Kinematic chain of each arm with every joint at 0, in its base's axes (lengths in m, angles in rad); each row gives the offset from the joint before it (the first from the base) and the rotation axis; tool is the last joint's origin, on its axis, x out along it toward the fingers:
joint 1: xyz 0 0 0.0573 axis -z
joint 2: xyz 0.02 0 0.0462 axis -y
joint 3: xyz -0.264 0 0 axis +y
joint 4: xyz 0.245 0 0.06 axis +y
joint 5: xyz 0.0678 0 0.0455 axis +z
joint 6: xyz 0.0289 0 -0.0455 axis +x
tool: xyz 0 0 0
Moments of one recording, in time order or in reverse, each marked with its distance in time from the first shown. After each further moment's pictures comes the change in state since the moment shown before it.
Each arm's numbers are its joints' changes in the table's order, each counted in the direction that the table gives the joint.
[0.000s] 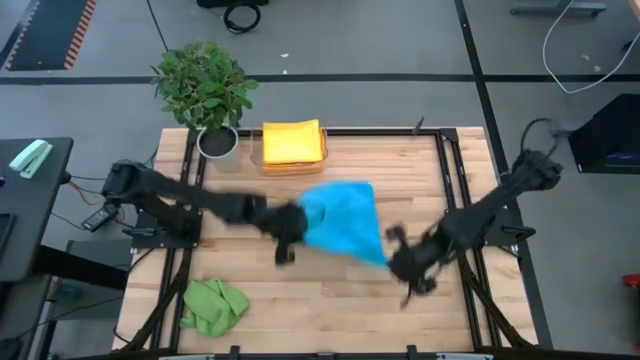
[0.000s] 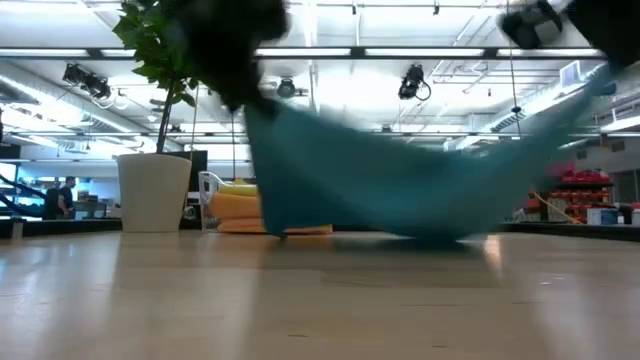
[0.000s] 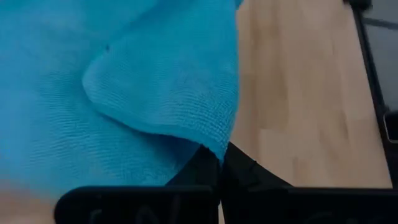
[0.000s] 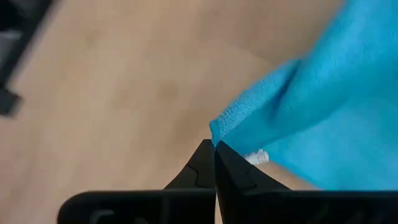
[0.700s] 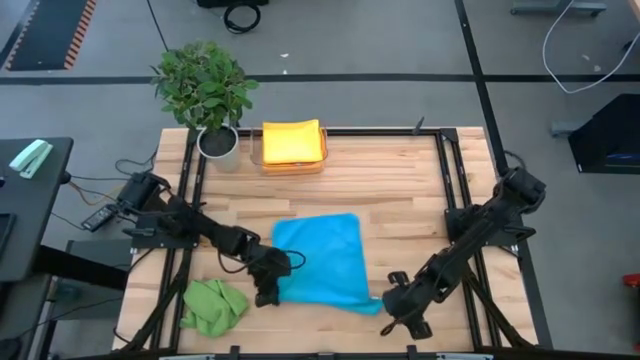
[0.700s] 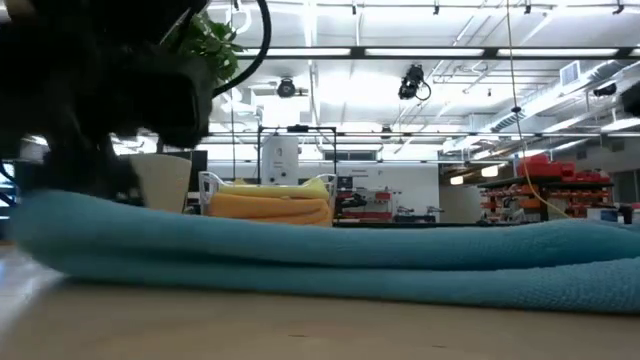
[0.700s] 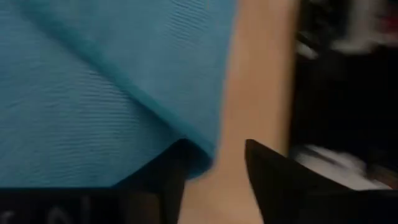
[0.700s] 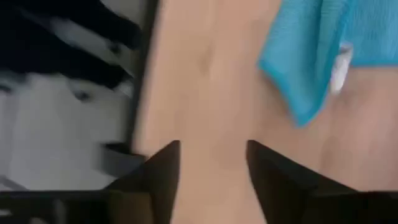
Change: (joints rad) left arm 0.242 -0.173 0.376 -0.575 -0.403 -0.563; right arm -0.186 -0.255 0.192 -0.587 0.225 0.545
